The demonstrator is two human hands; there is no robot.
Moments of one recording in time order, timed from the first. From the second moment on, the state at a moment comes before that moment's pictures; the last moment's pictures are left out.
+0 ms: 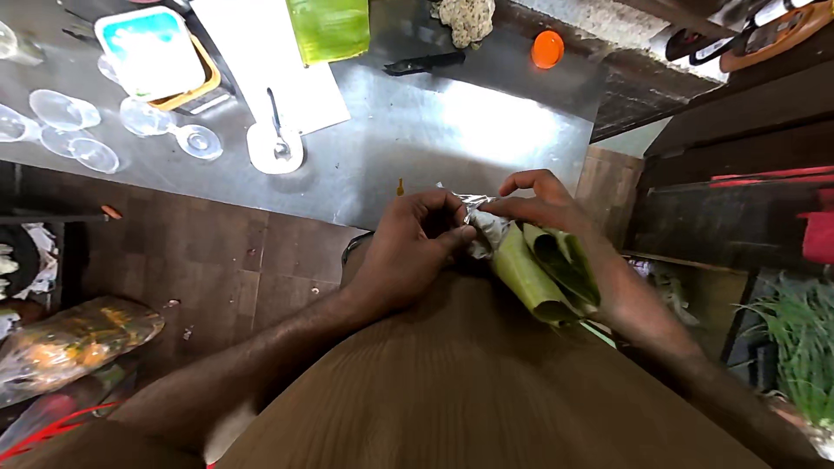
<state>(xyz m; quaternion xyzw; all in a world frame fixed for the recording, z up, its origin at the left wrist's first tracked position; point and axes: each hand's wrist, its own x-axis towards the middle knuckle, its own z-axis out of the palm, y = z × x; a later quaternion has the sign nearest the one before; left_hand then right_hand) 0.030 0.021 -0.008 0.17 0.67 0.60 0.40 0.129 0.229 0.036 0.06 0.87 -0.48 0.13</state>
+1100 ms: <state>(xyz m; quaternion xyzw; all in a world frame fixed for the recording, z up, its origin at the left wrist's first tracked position) 0.027 0.061 -0.118 0.19 0.80 0.46 0.33 0.161 0.250 -0.101 0.40 0.69 -0.60 0.03</state>
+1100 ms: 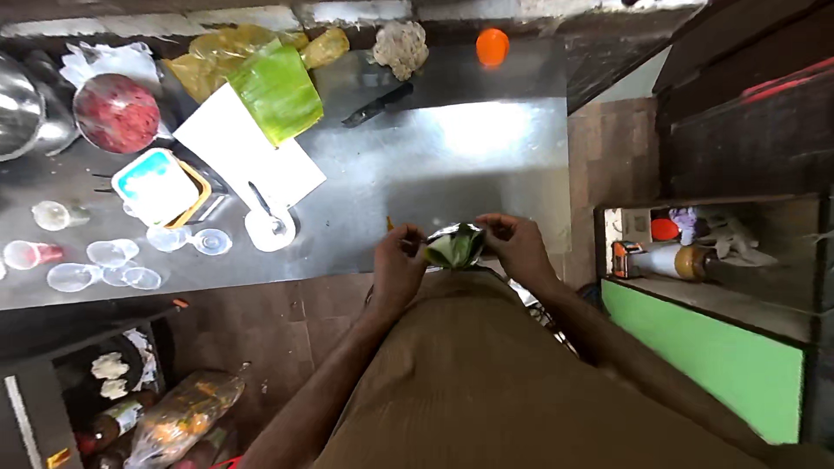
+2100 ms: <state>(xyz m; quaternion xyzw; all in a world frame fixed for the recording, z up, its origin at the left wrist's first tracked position) 0.063 0.104 -0.167 0.07 0.81 0.49 0.32 0.193 0.267 -0.154 0.31 0.83 -0.46 0.02</state>
